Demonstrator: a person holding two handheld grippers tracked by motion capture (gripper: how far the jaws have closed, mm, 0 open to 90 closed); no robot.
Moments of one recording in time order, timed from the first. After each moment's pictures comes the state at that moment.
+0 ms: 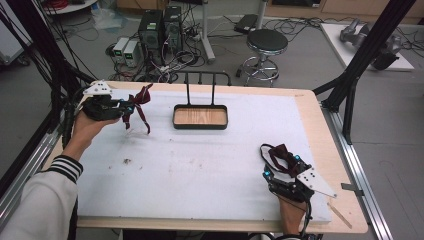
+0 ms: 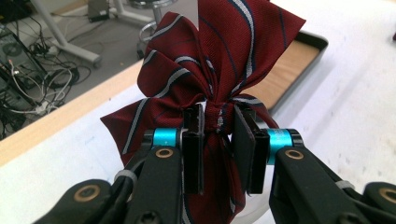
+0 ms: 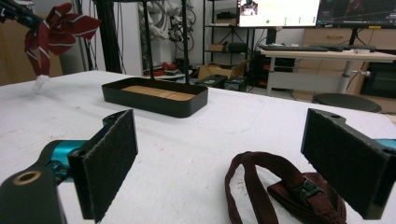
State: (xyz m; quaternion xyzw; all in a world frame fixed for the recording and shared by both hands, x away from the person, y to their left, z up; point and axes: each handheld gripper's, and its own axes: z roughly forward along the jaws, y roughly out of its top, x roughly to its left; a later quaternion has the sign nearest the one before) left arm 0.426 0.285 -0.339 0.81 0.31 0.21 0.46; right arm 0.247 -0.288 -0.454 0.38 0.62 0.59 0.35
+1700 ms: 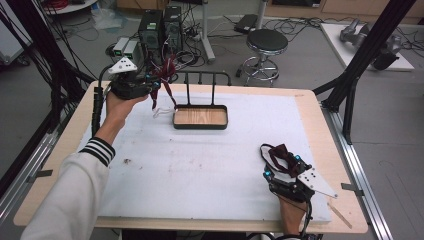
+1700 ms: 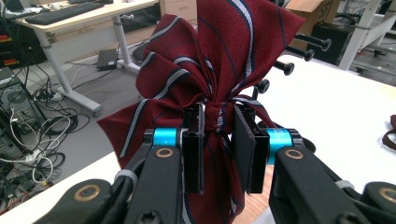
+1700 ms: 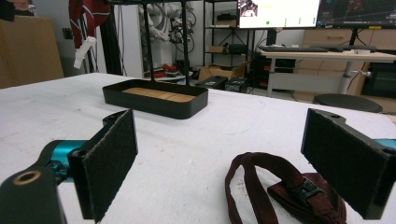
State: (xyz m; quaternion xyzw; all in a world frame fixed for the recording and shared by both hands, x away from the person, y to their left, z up) left arm 0.458 0.208 -0.297 0.75 0.31 0.24 0.54; right arm 0.247 -0.289 -0.454 0.38 0.62 0.59 0.35
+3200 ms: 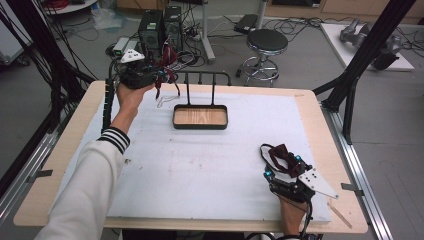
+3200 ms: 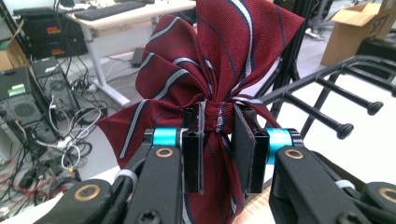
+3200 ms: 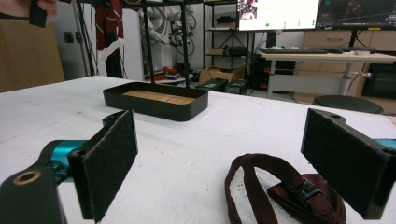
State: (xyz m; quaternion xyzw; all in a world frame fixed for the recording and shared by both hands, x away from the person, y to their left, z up) left arm 0.495 0.194 -0.301 0.71 0.38 0.28 0.52; right arm 0.247 -0.290 -0.454 0.38 0.61 0.60 0.35
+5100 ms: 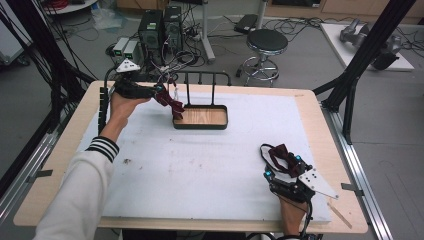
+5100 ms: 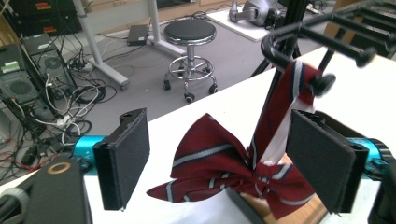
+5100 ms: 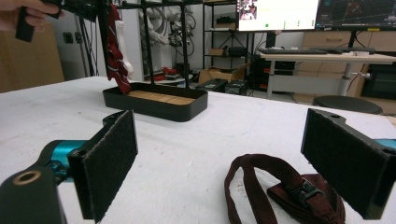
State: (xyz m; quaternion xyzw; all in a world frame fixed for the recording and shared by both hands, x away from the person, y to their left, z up) left arm 0.483 0.216 -0.325 0.74 0.38 0.26 0.50; right arm 0.246 -0.290 -0.454 0.38 0.61 0.60 0.35
